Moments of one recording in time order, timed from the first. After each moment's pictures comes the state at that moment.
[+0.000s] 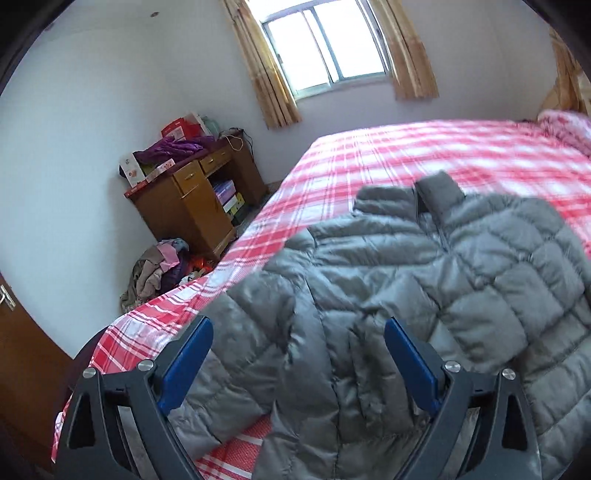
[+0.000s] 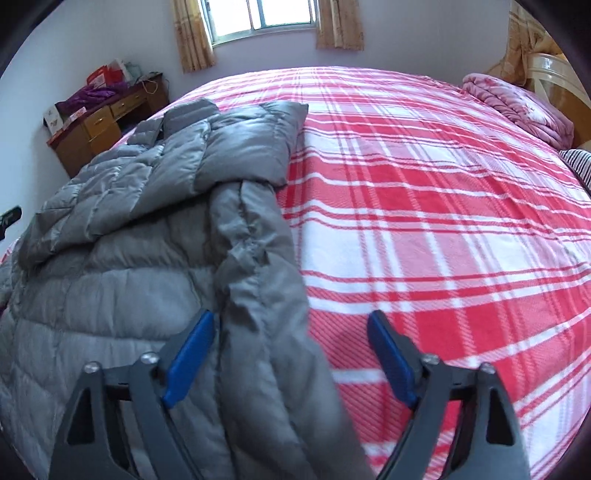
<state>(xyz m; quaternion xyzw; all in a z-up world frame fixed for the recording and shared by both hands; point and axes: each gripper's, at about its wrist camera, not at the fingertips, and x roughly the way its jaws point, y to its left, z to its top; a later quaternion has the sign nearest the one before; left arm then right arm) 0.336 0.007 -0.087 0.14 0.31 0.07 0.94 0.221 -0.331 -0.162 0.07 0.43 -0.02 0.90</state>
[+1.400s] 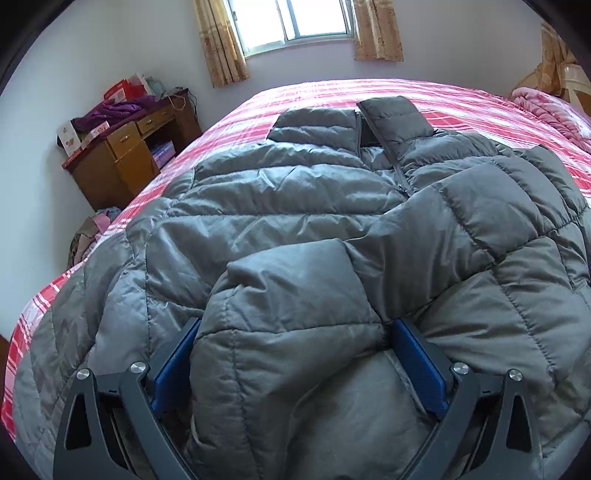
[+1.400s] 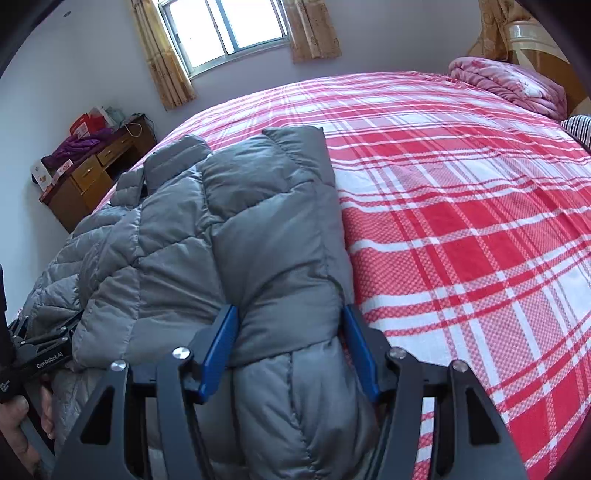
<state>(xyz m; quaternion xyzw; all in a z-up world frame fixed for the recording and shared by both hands) 0.420 -0.040 -0.196 0.11 0.40 -0.02 0.91 0.318 -0.317 -0.177 0.15 0.39 -0.04 0.91</state>
